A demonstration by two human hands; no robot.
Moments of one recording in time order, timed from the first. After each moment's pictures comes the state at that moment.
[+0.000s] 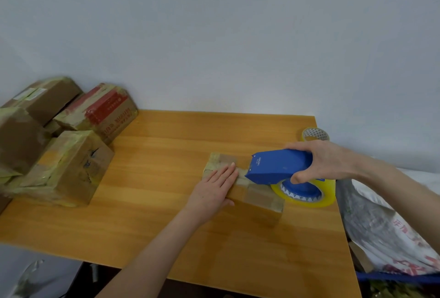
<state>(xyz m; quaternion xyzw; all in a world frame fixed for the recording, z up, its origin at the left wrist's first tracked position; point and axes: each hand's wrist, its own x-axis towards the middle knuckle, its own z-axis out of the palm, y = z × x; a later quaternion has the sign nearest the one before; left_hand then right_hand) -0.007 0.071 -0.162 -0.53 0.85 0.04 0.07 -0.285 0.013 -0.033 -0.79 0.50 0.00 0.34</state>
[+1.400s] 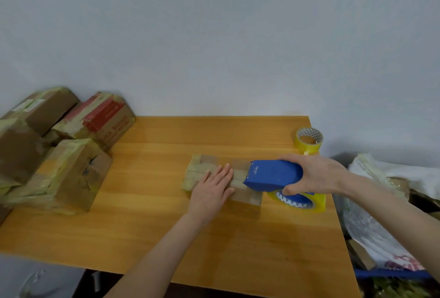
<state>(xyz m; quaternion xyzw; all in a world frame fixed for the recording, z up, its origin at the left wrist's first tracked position) -0.023 0.069 -0.166 -0.60 0.80 0.05 0.00 -0.290 0.031 -0.062 -0.80 0.54 0.04 0.24</state>
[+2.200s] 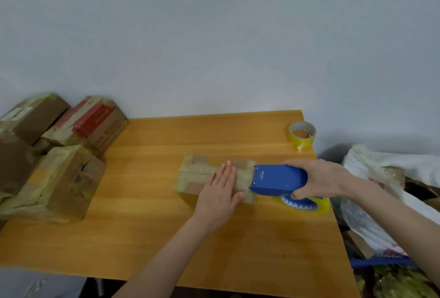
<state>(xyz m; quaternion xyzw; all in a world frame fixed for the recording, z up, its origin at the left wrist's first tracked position) -0.053 0.075 -0.164 -0.60 0.80 0.07 0.03 -0.321 0.029 -0.096 -0.78 0.56 0.08 0.27</state>
